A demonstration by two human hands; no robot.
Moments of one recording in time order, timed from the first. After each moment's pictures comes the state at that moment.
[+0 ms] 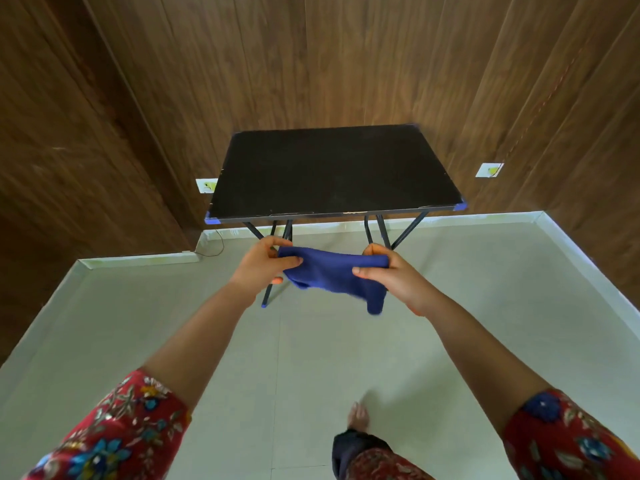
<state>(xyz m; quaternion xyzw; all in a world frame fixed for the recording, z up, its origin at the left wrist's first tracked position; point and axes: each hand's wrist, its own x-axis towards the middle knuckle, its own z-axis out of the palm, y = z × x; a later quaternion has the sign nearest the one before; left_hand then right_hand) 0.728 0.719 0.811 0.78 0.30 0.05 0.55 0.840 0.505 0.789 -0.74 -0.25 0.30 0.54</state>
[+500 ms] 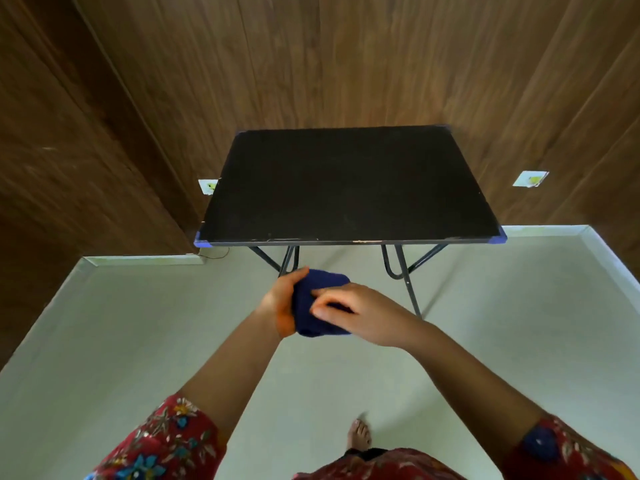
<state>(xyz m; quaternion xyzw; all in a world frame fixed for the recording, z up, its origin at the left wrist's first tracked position) 0.863 0.737 0.770 0.35 0.43 -0.06 0.83 0.931 0.584 0.781 -0.75 -0.50 0.29 0.33</state>
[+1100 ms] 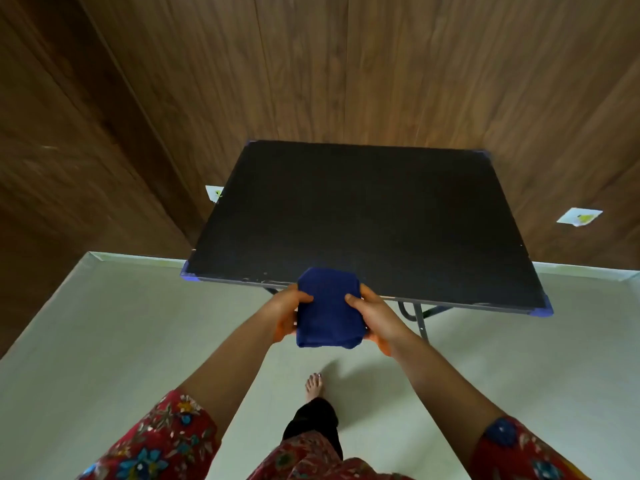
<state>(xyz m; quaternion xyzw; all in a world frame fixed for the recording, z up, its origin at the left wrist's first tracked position) 0.997 0.822 0.723 0.48 0.46 -0.02 0.74 1.096 0.678 0.702 -0.63 -0.06 0.49 0.60</state>
